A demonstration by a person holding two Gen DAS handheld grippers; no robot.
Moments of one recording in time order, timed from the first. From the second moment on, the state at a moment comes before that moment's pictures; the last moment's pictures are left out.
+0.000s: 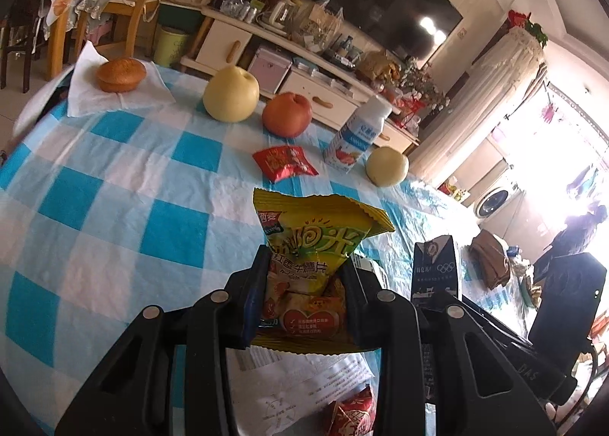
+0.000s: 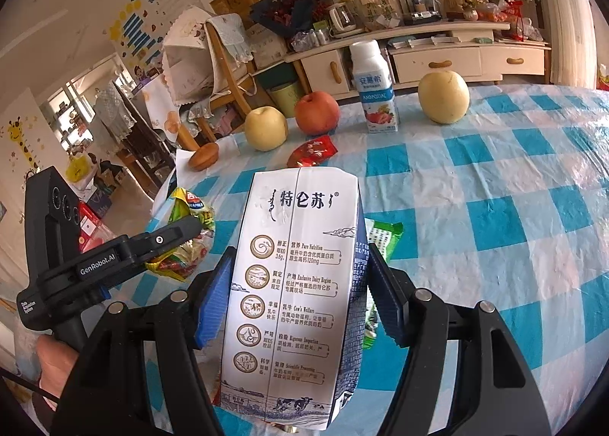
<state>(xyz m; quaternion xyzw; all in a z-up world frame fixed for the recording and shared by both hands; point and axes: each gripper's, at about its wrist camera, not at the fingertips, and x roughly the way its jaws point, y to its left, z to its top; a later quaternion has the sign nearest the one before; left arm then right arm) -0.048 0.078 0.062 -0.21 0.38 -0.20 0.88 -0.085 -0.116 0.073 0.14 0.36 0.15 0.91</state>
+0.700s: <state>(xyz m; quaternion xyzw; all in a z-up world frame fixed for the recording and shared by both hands) -0.067 0.130 0.091 -0.24 0.33 -0.16 0.90 -0.104 -0.054 0.096 0.11 0.35 0.18 0.91</state>
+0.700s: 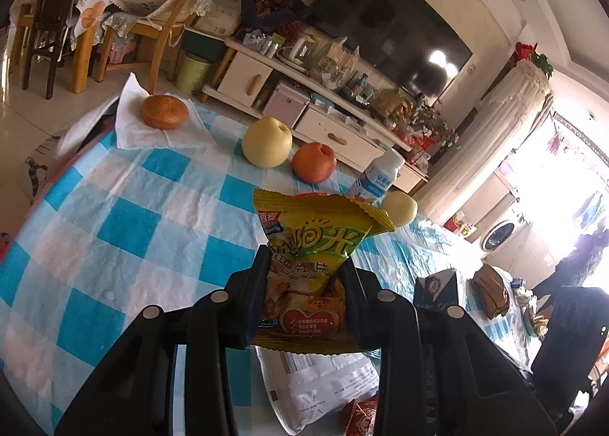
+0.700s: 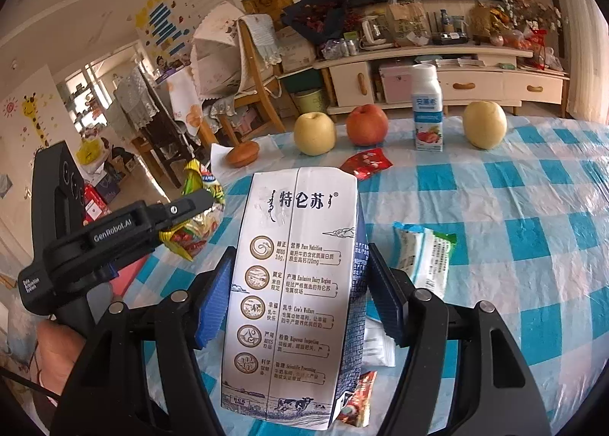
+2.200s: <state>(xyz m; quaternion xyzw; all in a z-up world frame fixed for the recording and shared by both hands) -0.103 0.324 0.108 -0.34 0.25 0.08 0.90 -0.070 0.124 0.113 0.08 0.37 0.31 0.87</state>
